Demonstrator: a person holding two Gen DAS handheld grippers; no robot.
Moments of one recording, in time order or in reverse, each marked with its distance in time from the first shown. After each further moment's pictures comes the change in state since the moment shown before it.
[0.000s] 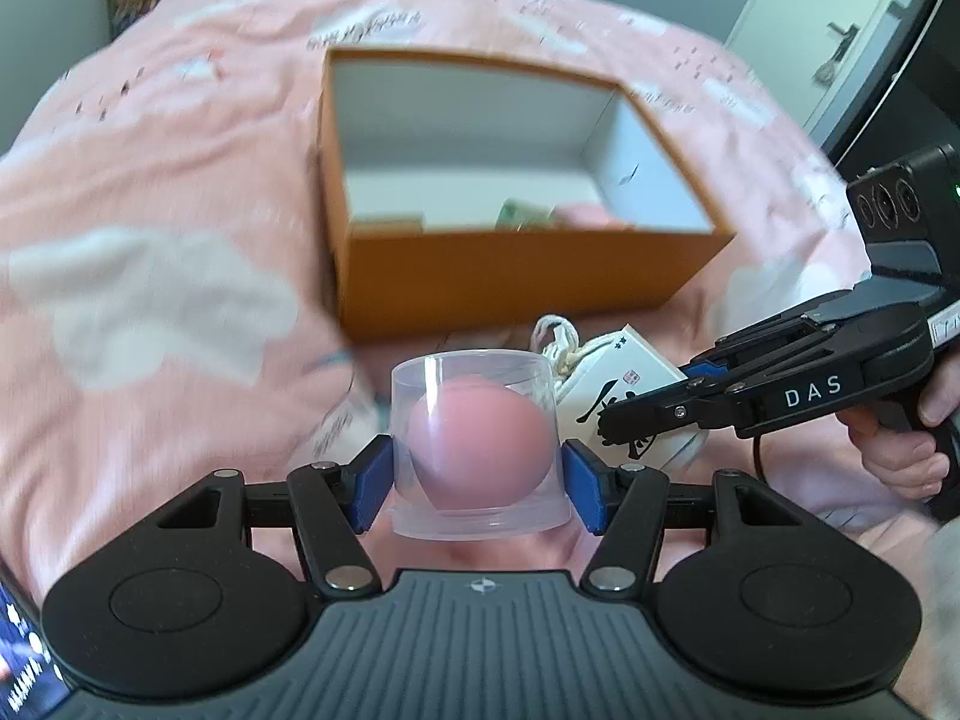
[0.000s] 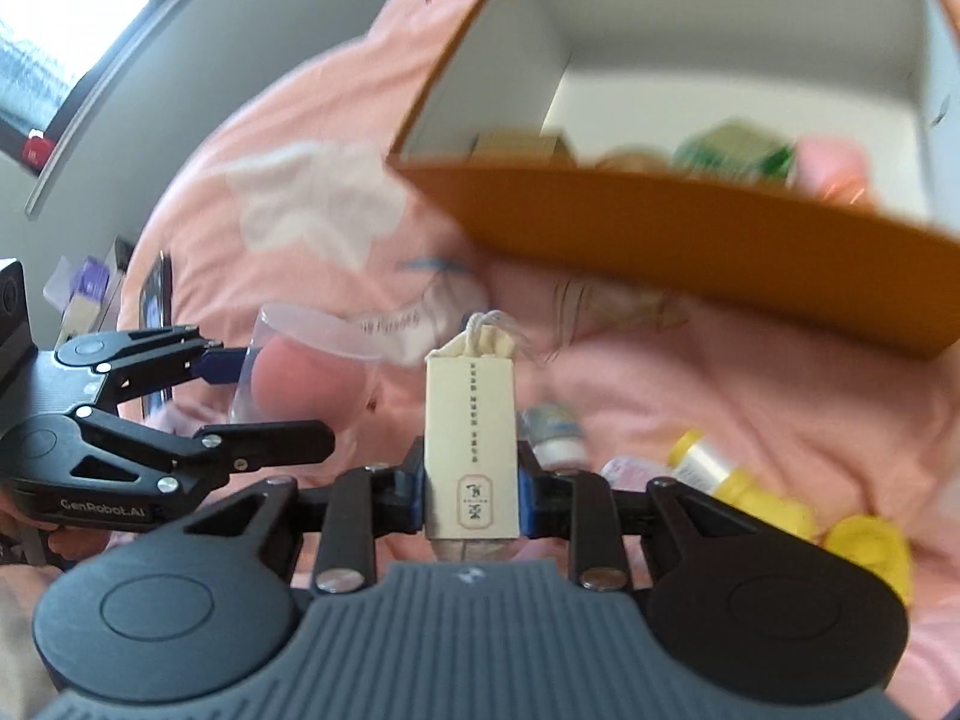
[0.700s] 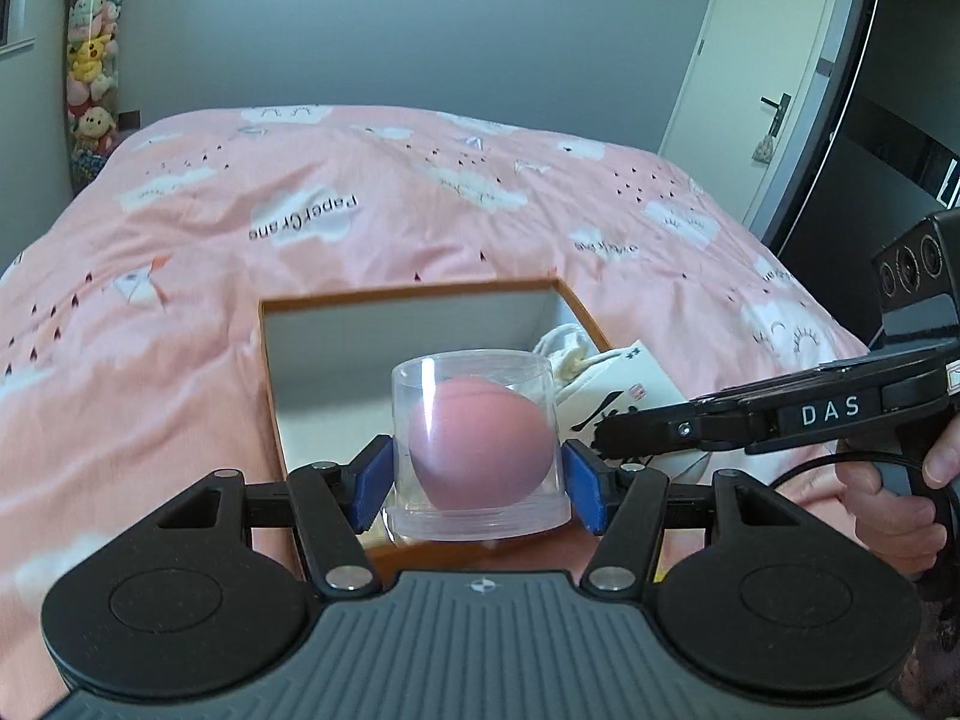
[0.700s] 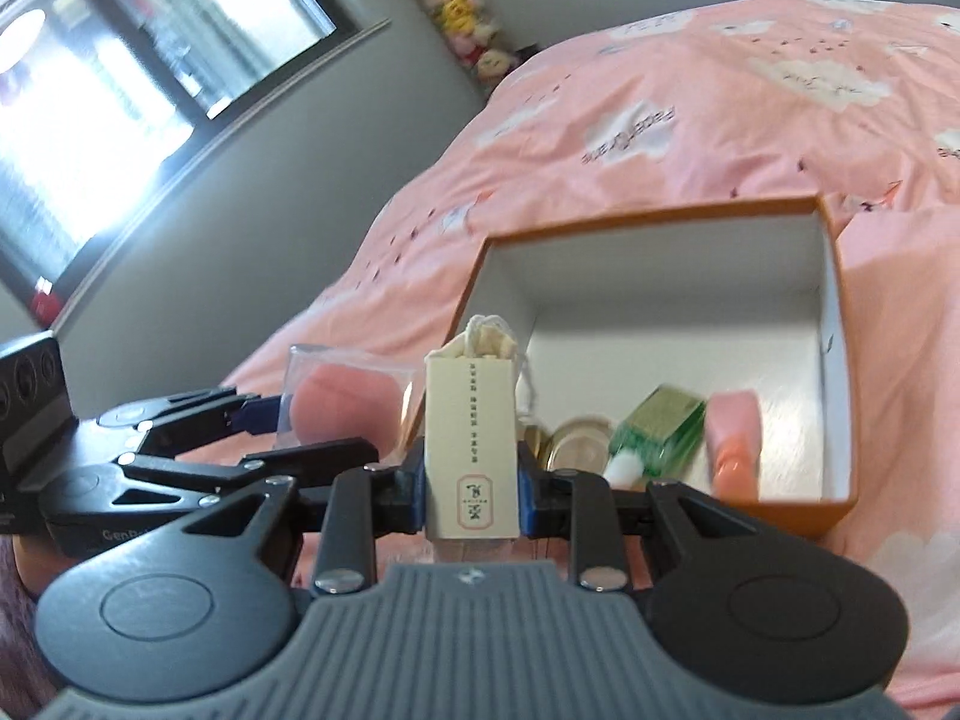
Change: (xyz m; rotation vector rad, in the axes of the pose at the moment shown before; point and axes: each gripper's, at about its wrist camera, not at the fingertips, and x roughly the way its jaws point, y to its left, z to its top) left arm -0.018 -0.021 0.100 0.107 -0.239 -0.053; right arm -0.101 0.006 0.058 0.066 -0.366 -0.046
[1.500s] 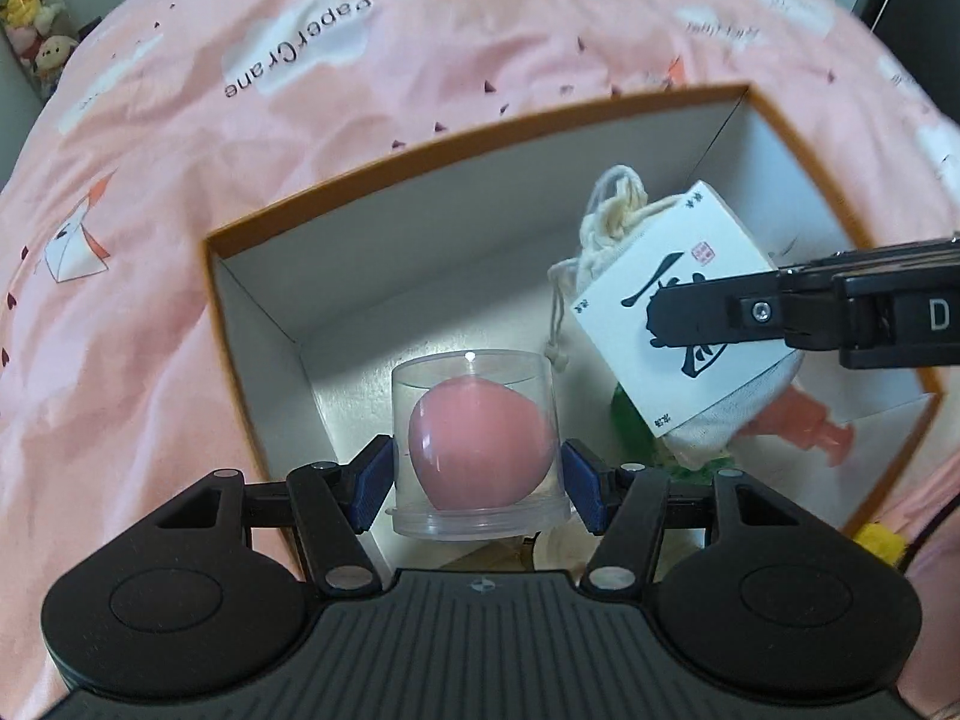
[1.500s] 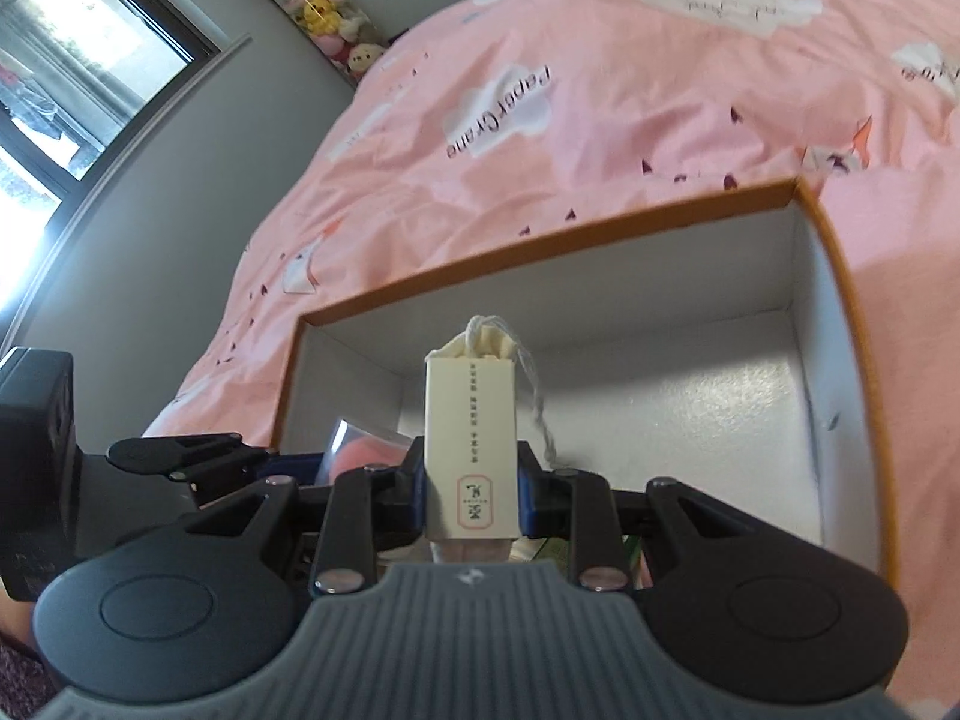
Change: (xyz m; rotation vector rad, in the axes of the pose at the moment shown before) left arm 0.183 0.044 0.029 0.152 0.470 0.152; right arm 0.125 -0.077 0.068 0.195 0.046 -0.134
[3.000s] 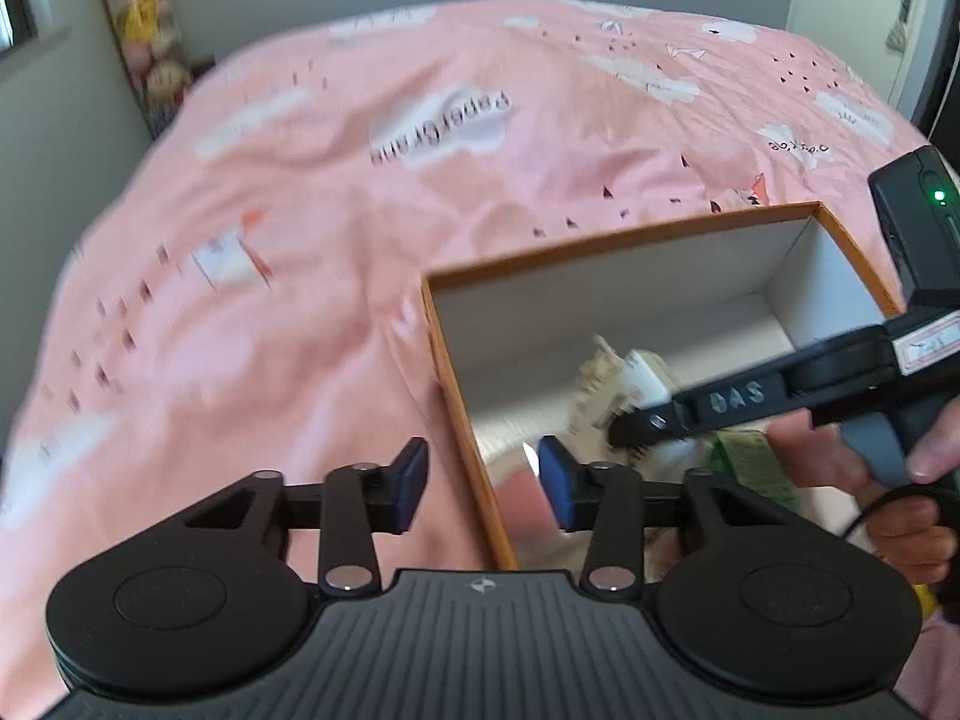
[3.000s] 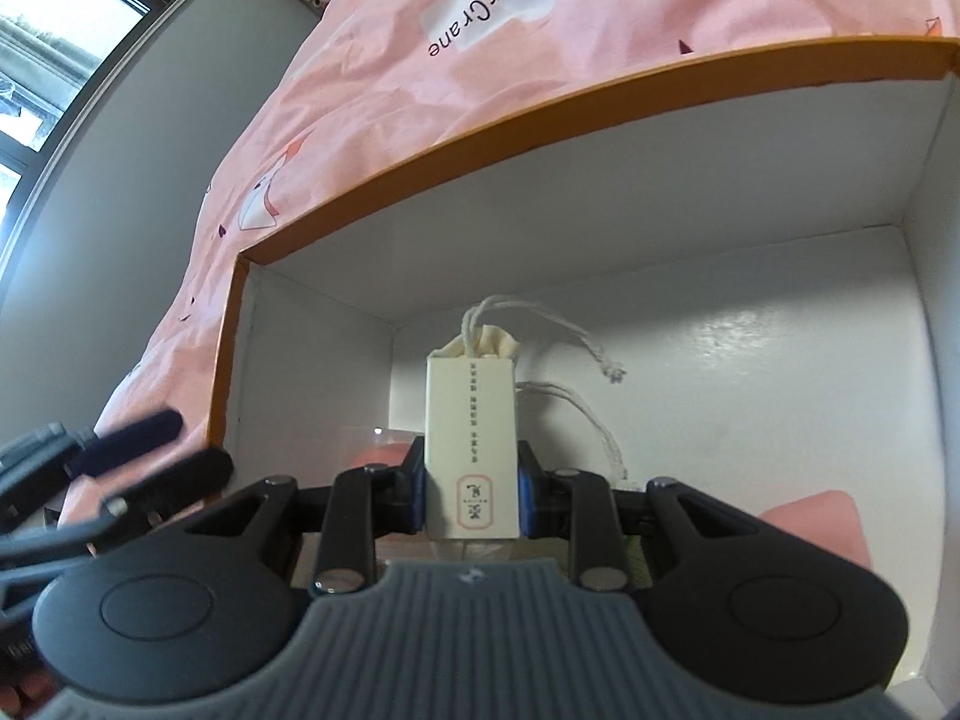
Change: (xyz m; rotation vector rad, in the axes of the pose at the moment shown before) left arm -0.049 0.057 -0.032 -0.159 -0.205 0.091; right arm 0.083 0.012 -0.004 0.062 0.145 -0.016
